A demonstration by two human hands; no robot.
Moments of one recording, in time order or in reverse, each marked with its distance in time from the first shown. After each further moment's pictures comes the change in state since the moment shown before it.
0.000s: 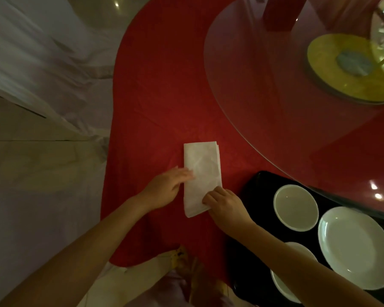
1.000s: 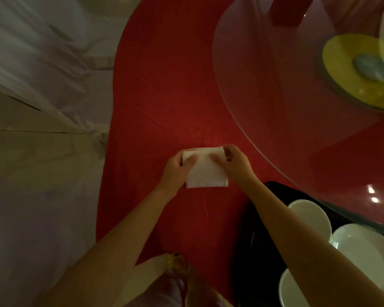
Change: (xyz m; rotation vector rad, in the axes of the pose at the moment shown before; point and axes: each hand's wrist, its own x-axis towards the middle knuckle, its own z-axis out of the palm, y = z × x) left_hand 0.059 0.001 0.006 -0.878 0.430 -0.400; right_hand 0.105 0.061 -0.019 0.727 0.107 0.683
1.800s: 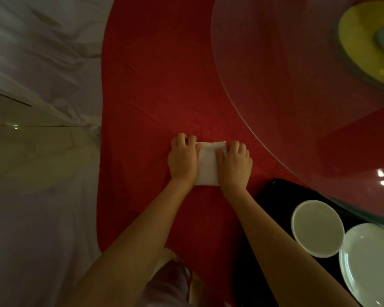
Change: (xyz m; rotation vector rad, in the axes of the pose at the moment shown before) left_hand 0.044 -0.017 0.037 1.083 0.297 0.225; right_hand 0.014 0.029 0.039 -0.494 0.443 0.007
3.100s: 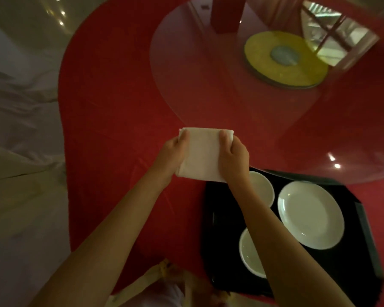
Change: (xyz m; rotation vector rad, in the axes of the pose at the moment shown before) left_hand -0.044 0.110 -0.106 -0.845 -0.489 -0.187; right_hand -0.037 0.036 -0.149 0.723 0.129 0.173
